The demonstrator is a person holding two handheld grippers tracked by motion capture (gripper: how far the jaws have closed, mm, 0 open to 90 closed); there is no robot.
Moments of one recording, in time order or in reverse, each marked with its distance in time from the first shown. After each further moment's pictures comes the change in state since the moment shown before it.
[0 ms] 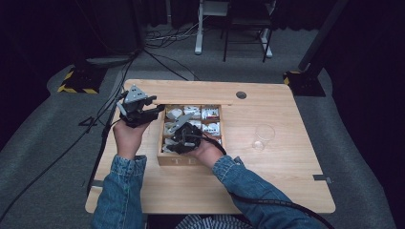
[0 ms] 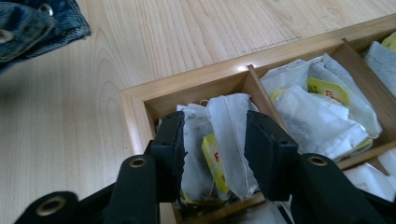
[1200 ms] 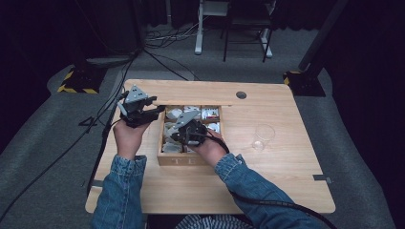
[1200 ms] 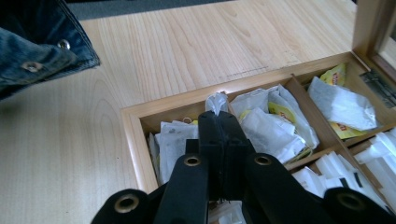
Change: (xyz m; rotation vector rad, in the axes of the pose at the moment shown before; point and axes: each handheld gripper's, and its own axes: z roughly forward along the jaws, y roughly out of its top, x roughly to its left) left arm 0.001 -0.001 0.002 0.009 -0.007 -0.006; right arm 0.003 0.006 -0.033 -0.087 -0.081 -0.035
